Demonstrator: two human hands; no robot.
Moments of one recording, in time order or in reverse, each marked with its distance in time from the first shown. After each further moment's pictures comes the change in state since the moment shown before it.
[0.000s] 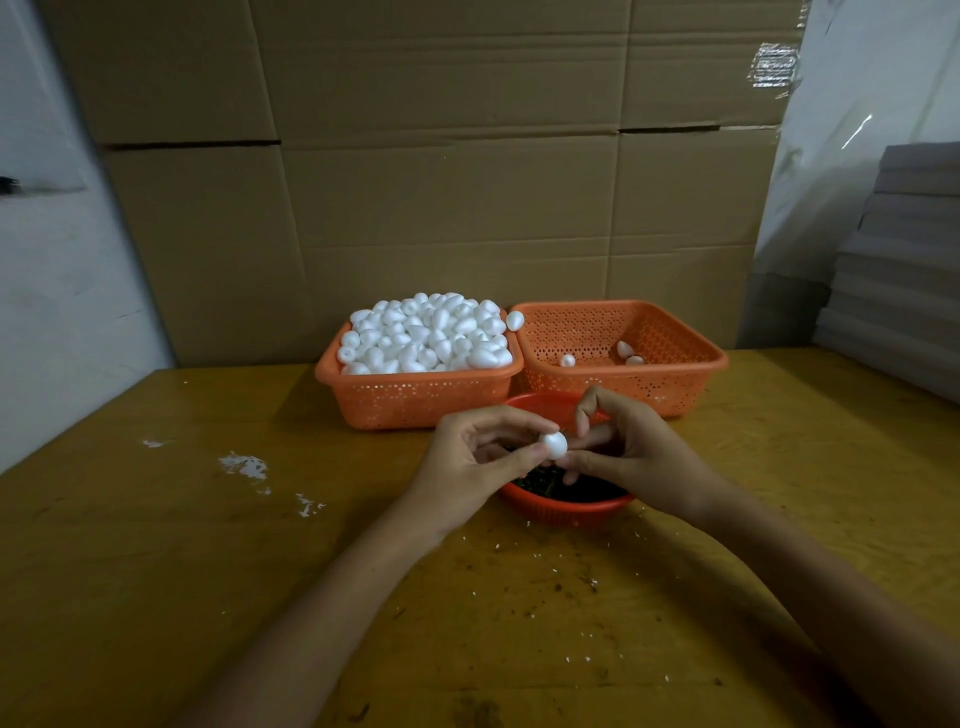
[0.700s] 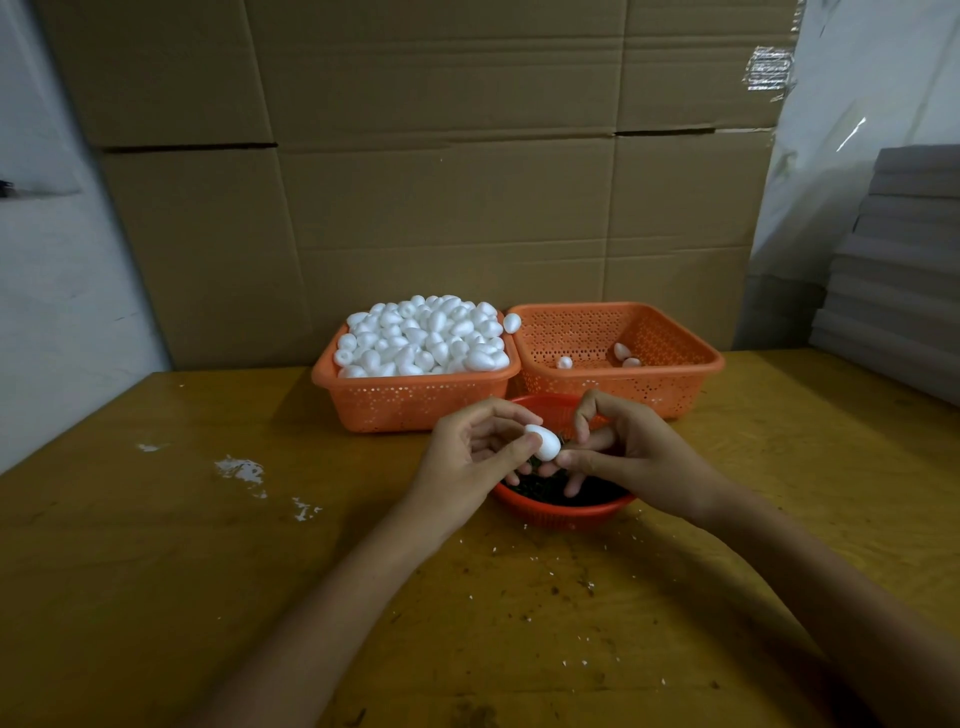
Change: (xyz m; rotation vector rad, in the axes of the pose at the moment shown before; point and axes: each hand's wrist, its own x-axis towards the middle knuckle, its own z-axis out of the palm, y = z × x) left_hand 0.004 -0.009 0.001 0.001 0.084 -0.033; right_hand 0.000 0.002 -0.006 0.131 -0.085 0.007
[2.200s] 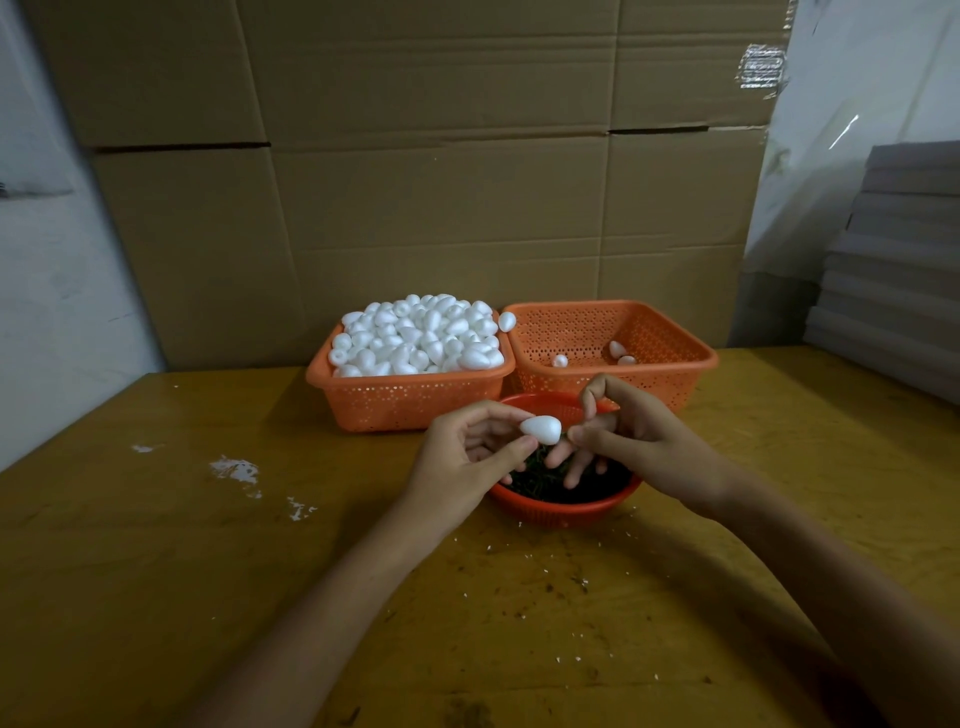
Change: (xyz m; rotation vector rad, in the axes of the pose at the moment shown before) left_hand -0.001 -0.003 0.001 0.030 0.007 0.009; right_hand -0.001 -0.005 -0.012 0.080 -0.028 -0.008
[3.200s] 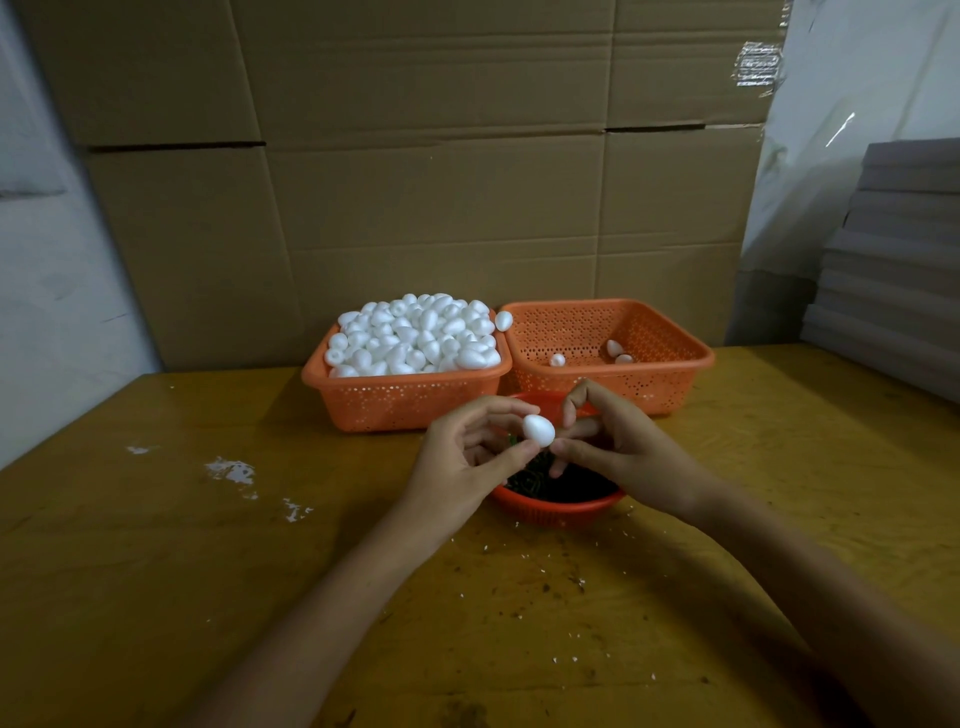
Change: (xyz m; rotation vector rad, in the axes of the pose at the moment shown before) left_hand -0.004 0.007 0.003 0.019 -0.007 0.033; right_hand 0.001 0.004 0.013 -0.182 0.075 0.000
